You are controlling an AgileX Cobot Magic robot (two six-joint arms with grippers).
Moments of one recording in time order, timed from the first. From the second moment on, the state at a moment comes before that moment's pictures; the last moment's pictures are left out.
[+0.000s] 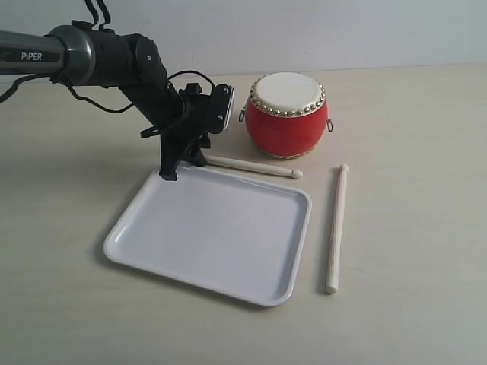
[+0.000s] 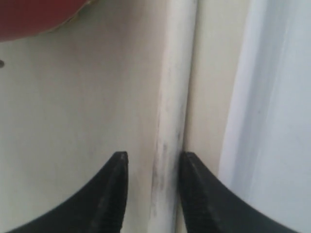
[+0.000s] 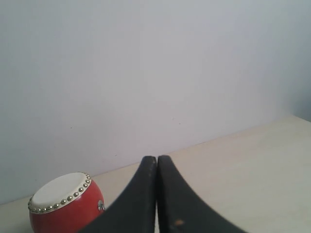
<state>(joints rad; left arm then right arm) -0.45 2.34 -1.72 -0.31 0.69 1.62 -0.04 0.01 0.00 -0.02 0.02 0.30</state>
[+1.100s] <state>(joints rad) -0.45 1.95 -1.72 -0.40 0.95 1.33 -0.04 0.01 0.00 -0.02 0.02 0.30</state>
